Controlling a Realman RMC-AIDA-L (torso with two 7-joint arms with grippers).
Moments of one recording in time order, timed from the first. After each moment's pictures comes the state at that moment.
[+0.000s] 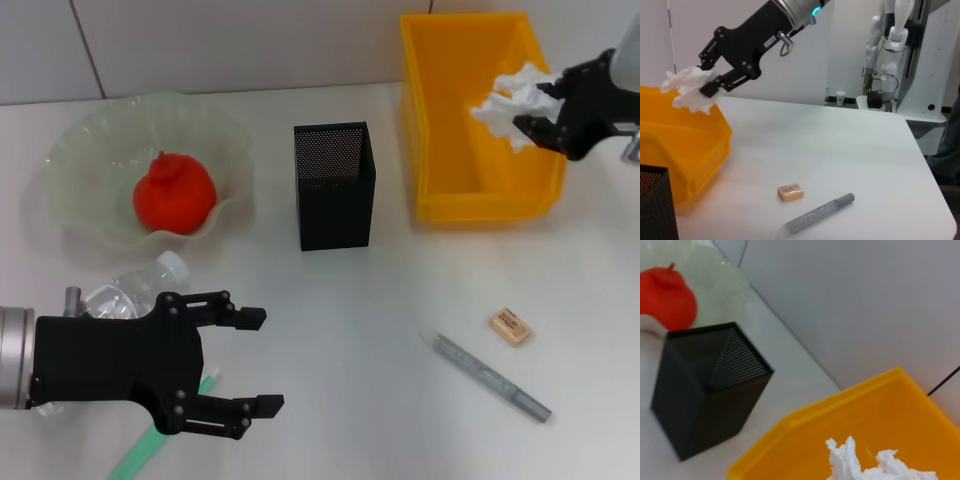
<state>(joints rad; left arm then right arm) -0.26 -2.07 1.27 1.20 1.79 1.63 -1.49 0.31 2.08 -1.22 -1.62 -2.46 -1.16 1.98</state>
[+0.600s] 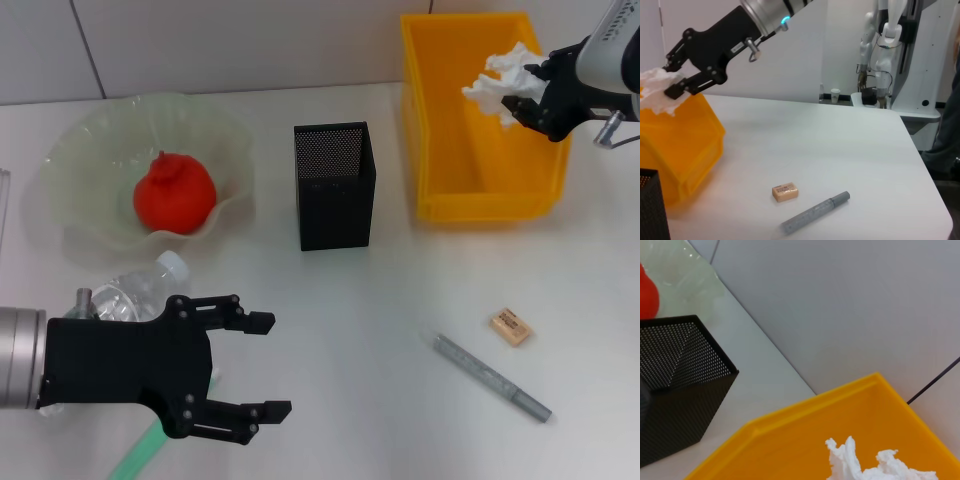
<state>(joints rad) -0.26 -2.07 1.29 1.19 1.79 1.62 -1.48 0.37 2.08 -1.23 -1.44 -2.45 -0.96 1.89</state>
